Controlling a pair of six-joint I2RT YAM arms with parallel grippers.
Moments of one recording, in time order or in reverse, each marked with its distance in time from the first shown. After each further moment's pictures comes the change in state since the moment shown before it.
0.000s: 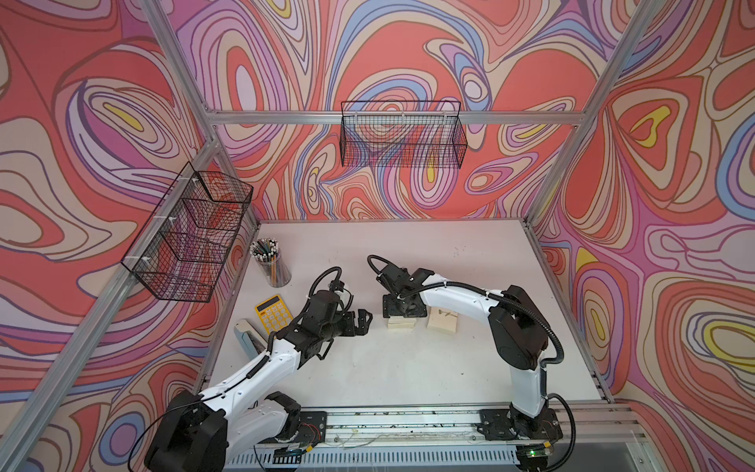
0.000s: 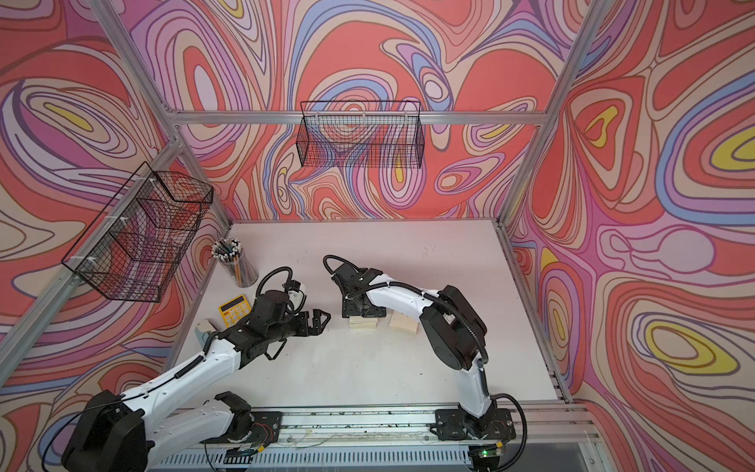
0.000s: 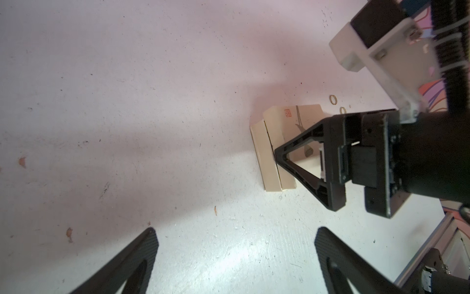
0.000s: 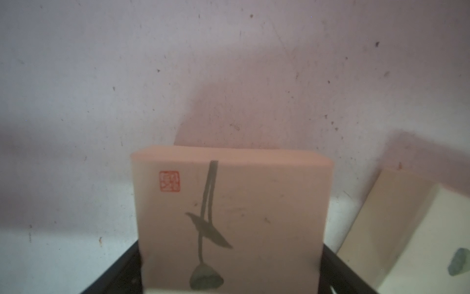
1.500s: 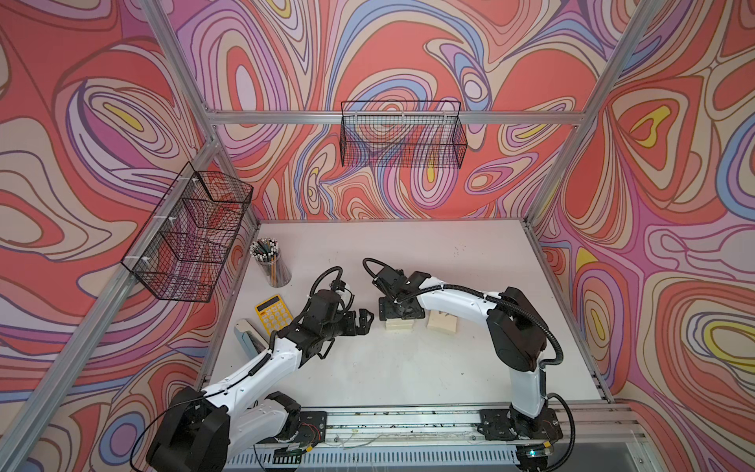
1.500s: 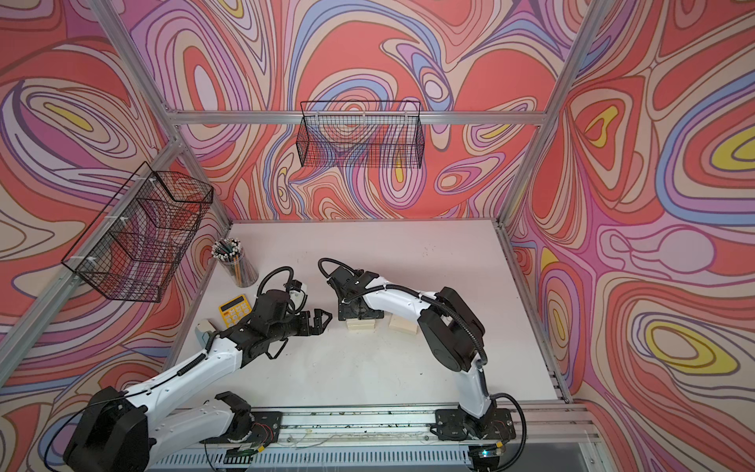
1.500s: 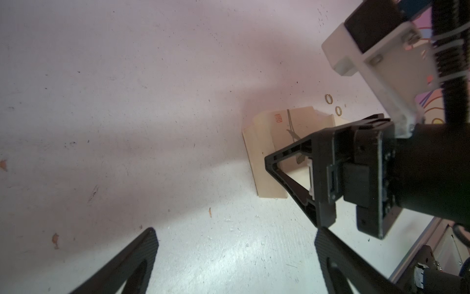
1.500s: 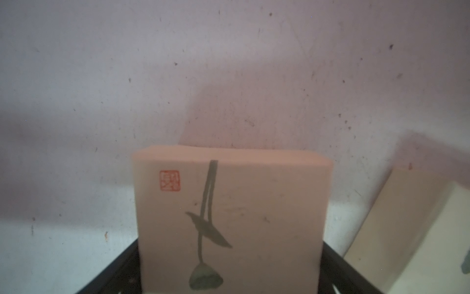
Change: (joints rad) left arm 0.000 0.019 0.000 0.022 0.019 -0.008; right arm 0.035 0.002 0.001 0.012 0.027 -0.005
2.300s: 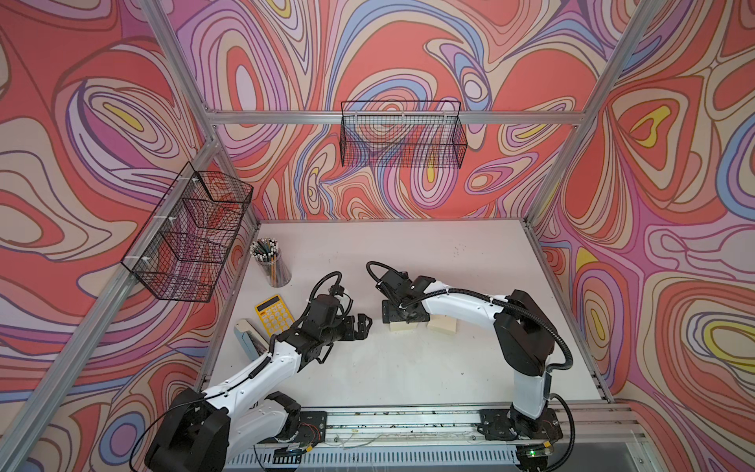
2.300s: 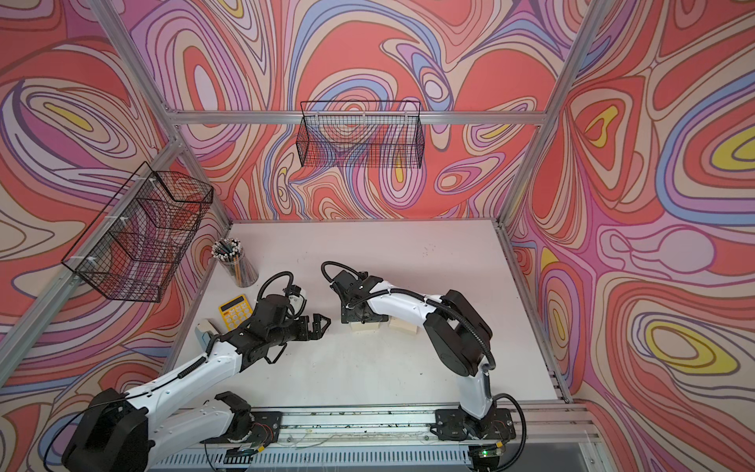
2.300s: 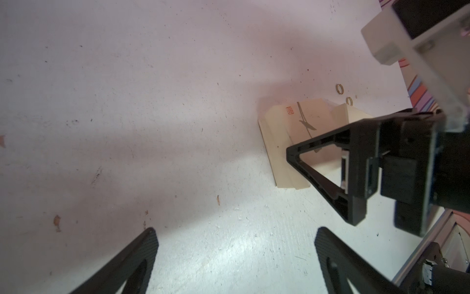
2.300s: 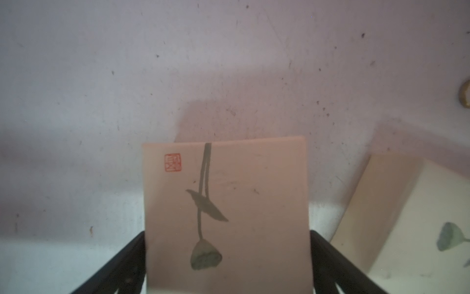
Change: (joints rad) left arm 0.000 -0.018 -0.048 0.006 -0.003 -0.007; right arm 0.008 -0.077 -0.085 0.036 0.041 0.021
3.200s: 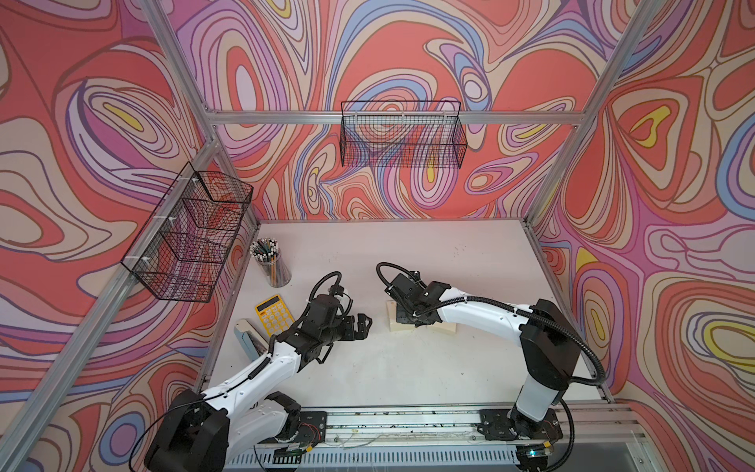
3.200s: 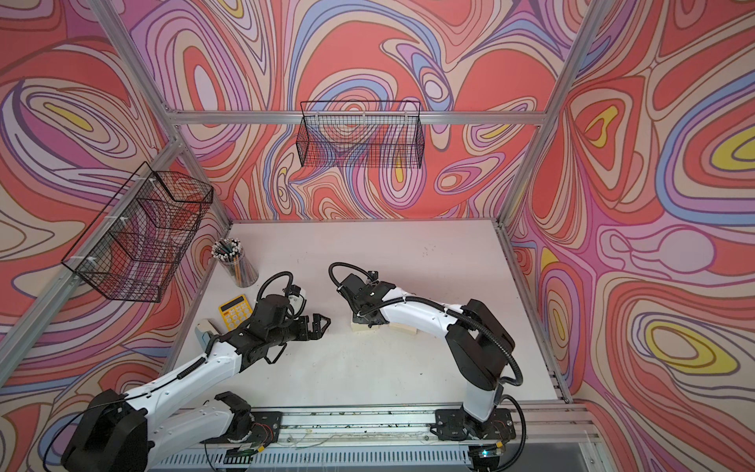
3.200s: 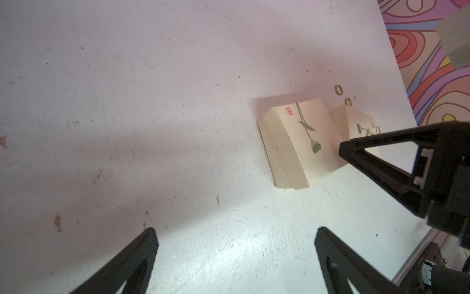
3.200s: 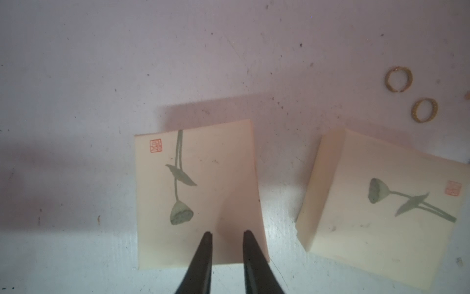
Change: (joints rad) left arm 0.000 -0.002 0.000 0.000 0.000 0.000; right arm 0.014 -0.148 -0.154 0.051 0.057 0.082
